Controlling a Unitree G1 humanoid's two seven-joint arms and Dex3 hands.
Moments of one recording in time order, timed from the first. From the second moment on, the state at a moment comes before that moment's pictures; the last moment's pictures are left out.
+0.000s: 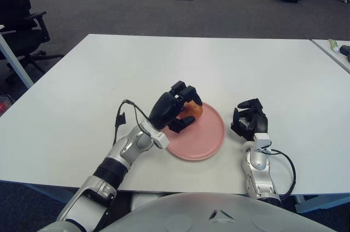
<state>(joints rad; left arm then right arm) -0.14 0.22 -0.37 0.33 0.67 -0.85 0.41 0.17 0.10 -0.05 0.25 -0.13 -0.44 -0.29</state>
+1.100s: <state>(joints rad) -0.07 0.16 -0.18 0.23 0.15 -0.87 0.13 0.17 0.10 -0.05 0.25 -0.13 -0.44 -0.28</state>
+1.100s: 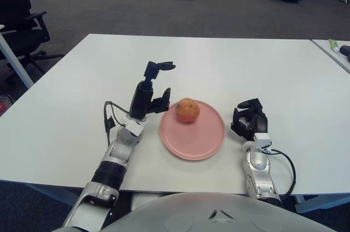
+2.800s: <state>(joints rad) -0.09 -0.02 0.10 0.58 0.05 -0.66 0.25 0.17 0.09 -0.05 0.25 -0.14 -0.44 -0.29</state>
